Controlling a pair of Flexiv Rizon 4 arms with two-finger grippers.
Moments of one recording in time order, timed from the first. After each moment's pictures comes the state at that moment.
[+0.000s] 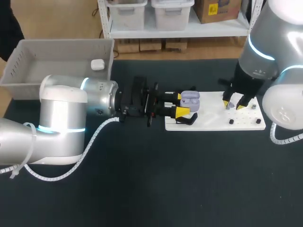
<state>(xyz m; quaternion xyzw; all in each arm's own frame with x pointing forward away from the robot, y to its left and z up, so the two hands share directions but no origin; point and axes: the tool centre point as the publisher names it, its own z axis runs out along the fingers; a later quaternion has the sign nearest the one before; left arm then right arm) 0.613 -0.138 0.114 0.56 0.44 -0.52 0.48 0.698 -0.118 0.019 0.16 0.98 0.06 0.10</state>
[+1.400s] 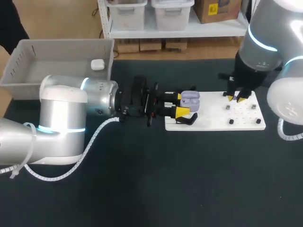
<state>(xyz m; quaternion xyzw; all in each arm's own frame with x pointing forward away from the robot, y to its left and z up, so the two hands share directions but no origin) 0.613 -0.138 0.114 0.56 0.44 -0.52 0.48 0.683 -0.116 0.066 0.08 0.99 0.04 0.12</state>
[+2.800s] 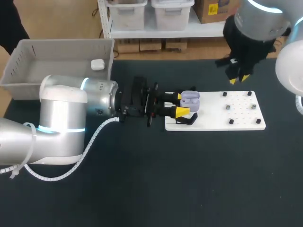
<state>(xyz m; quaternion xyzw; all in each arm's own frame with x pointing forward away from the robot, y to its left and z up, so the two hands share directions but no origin) 0.613 -0.138 0.114 0.56 0.44 -0.52 0.48 0.644 -0.089 0.179 -0.14 0.98 -0.03 0.13</state>
